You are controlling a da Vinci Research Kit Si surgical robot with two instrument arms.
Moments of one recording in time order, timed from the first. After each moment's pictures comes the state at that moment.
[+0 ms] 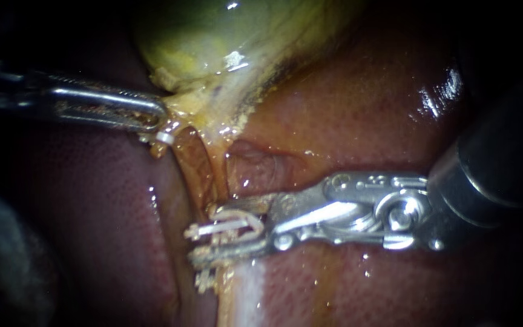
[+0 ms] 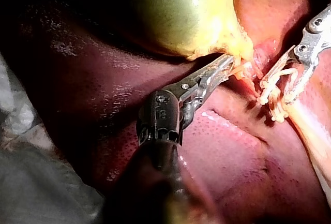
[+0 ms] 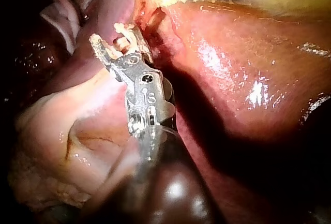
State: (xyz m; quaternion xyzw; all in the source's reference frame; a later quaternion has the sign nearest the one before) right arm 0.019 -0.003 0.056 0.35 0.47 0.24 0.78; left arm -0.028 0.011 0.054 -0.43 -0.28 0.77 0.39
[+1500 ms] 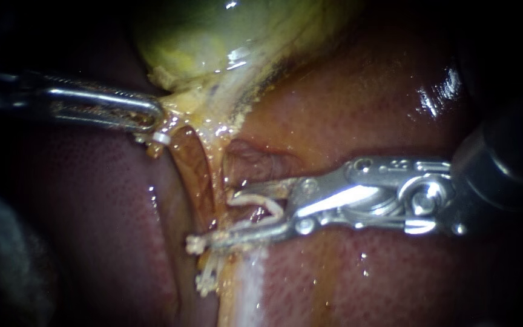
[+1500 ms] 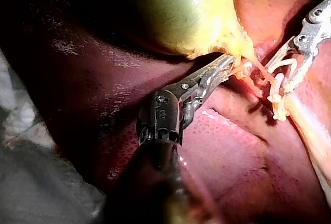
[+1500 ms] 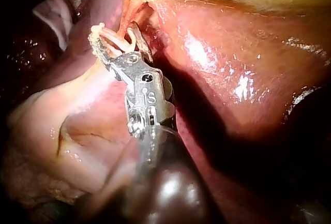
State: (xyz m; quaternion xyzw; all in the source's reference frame) right arm 0.017 -0.002 0.057 0.35 0.47 0.24 0.77; left arm -0.027 0.010 0.053 -0.43 -0.28 0.76 0.39
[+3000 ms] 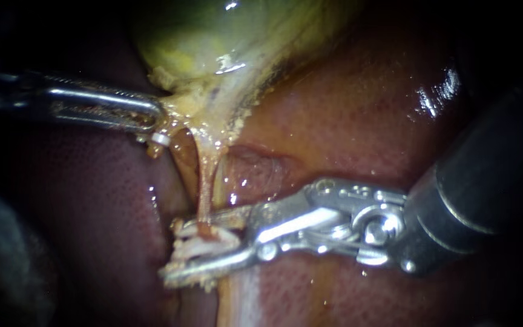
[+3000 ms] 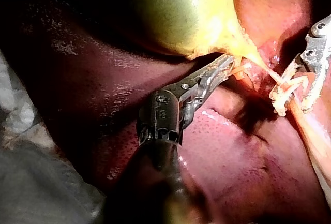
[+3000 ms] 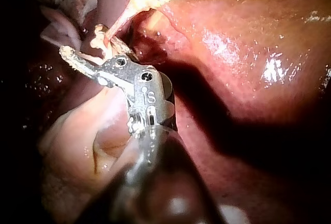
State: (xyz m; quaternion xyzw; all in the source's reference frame) right arm 0.021 -0.004 0.053 0.45 0.54 0.23 0.67; left arm -0.028 0.010 0.053 -0.43 -0.28 0.76 0.39
